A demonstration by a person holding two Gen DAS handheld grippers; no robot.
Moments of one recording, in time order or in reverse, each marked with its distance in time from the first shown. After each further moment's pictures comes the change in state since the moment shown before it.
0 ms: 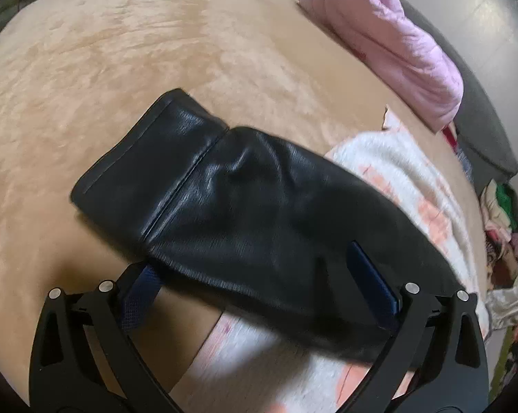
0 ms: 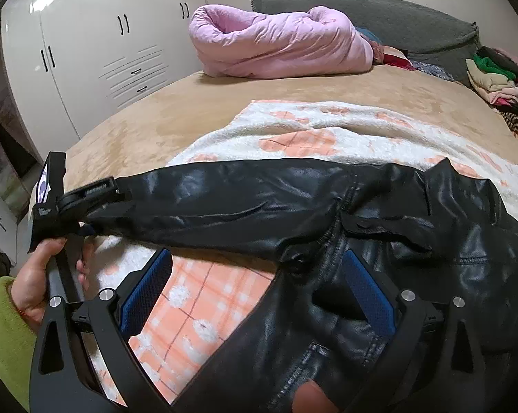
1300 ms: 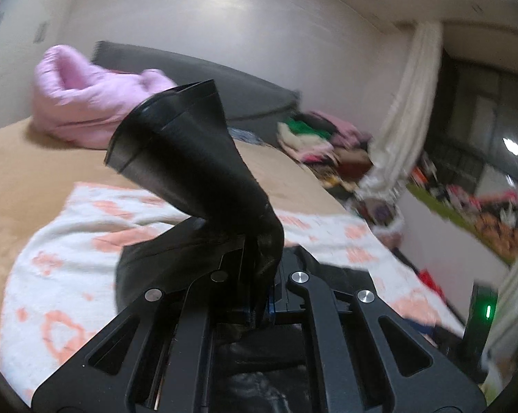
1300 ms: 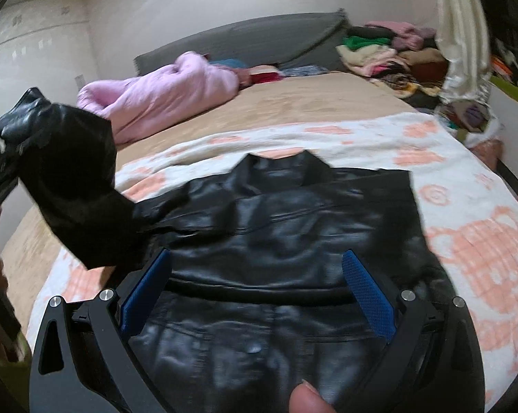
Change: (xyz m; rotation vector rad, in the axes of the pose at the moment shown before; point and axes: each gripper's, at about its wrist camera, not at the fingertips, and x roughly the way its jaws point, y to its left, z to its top) left arm -0.142 -0.266 -0.149 0.782 -0.200 -0.726; right arm -0.144 -0.181 -0.081 0.352 -0.187 -0.315
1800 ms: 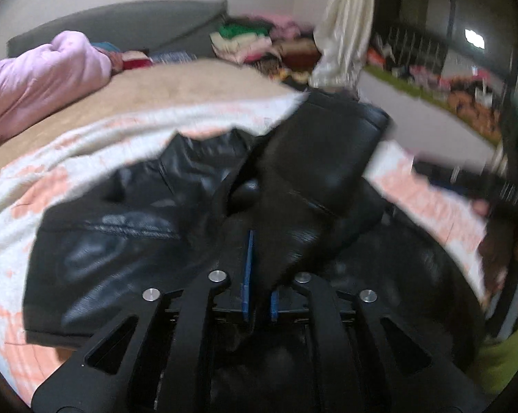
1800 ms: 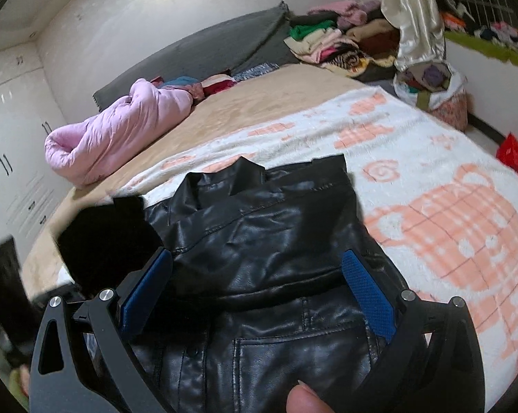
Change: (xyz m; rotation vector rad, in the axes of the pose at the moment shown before) left arm 0.106 -0.053 -0.107 0.291 0.386 -0.118; right arm -0.014 -0.085 -0.001 0.212 -0.010 -0.047
